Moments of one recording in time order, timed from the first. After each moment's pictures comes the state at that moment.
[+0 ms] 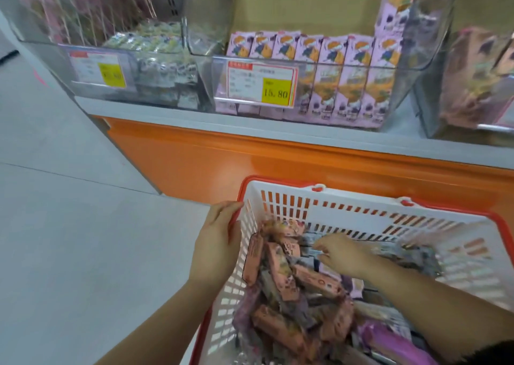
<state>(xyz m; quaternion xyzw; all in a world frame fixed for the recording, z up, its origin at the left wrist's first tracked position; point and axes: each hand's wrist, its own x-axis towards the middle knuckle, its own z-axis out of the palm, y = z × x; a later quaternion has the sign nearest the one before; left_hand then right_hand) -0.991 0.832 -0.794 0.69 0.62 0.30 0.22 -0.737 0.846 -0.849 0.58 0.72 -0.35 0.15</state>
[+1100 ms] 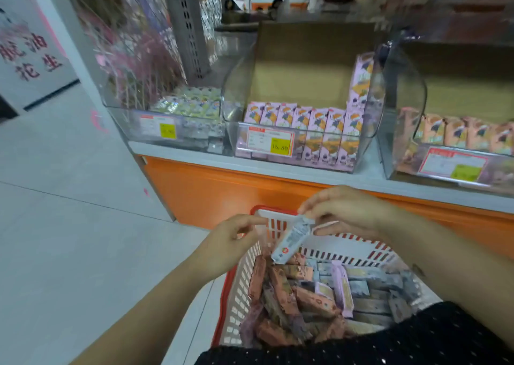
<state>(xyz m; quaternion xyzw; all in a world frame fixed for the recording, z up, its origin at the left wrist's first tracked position) -1.000 0.825 -0.678 0.69 0.54 0.22 0.43 -0.771 0.846 -0.613 0.60 0.49 -0.60 -0.18</state>
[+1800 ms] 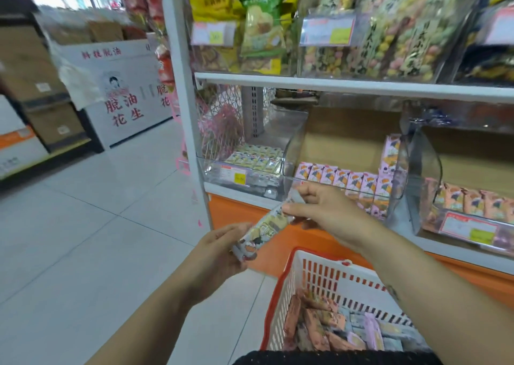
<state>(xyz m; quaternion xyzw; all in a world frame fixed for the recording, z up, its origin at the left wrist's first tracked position) -1.073 0.757 -0.562 0.37 0.47 0.47 0.65 -0.874 0.808 -0.505 0.48 0.63 -0.52 -0.33</state>
